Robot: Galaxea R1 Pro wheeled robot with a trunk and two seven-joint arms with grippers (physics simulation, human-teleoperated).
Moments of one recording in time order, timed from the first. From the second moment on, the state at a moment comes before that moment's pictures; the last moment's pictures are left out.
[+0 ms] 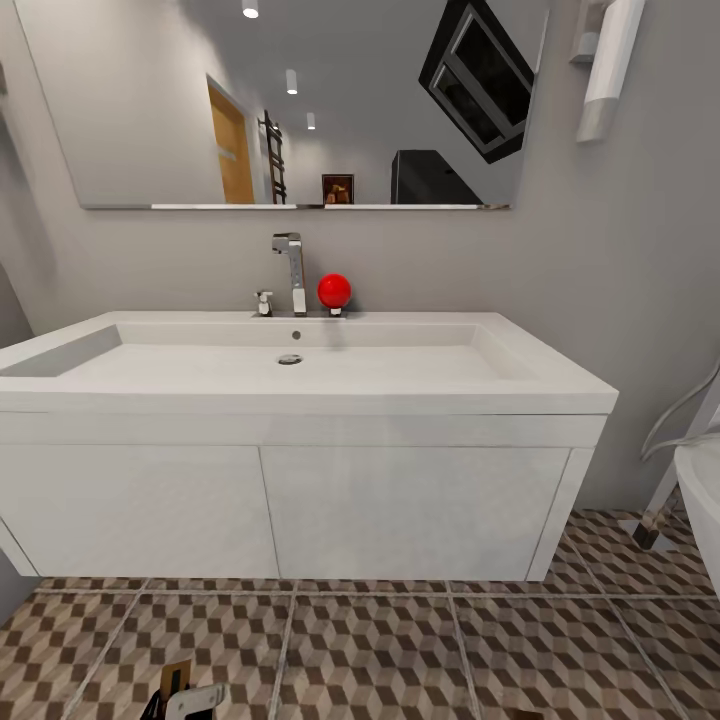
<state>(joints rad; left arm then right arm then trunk) -0.30 0.02 -0.17 -0.18 0.07 -0.65 0.41 -0.29 -0.04 0.24 0.07 -0.08 -0.87 -0.11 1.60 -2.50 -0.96</state>
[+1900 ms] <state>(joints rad) -0.30 0.02 -0.17 -0.18 0.07 -0.65 0.41 -0.29 -0.05 0.24 0.07 -0.07 -0.88 -0.11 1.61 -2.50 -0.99</state>
